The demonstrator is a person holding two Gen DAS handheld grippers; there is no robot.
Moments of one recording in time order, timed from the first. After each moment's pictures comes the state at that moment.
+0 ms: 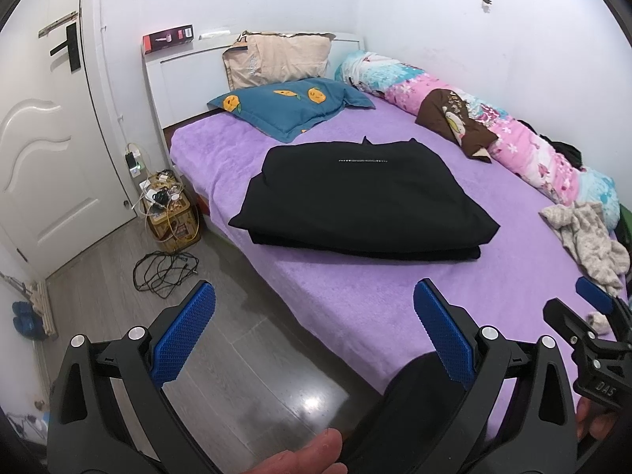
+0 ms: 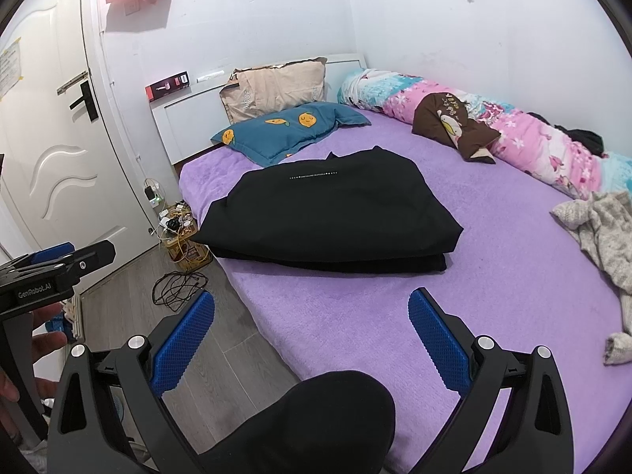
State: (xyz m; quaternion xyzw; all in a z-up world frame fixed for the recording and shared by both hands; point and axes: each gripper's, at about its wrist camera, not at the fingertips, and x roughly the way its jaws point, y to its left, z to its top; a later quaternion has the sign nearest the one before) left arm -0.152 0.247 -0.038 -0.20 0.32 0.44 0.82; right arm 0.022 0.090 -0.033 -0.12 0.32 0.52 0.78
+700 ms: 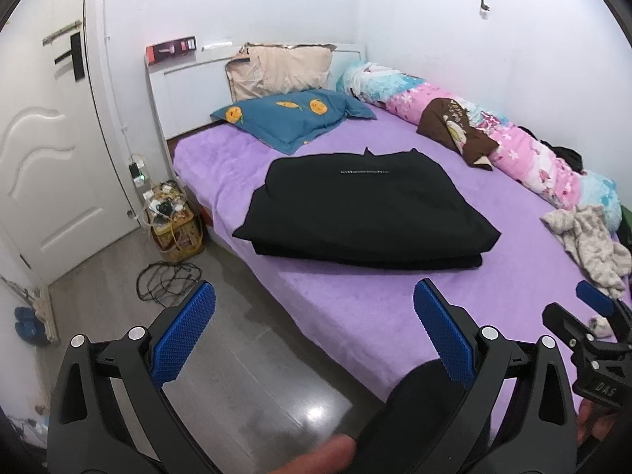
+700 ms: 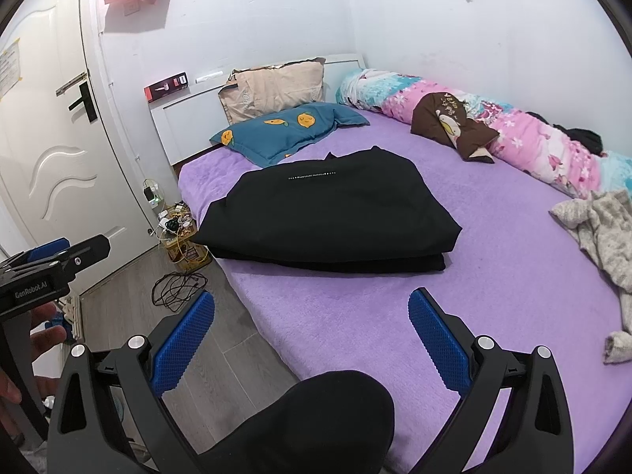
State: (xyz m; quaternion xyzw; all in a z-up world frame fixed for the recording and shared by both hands) left arm -0.154 0.239 -0.038 -0.19 0.30 0.44 0.82; right arm 0.022 0.089 -0.031 -0.13 0.32 0.52 0.78
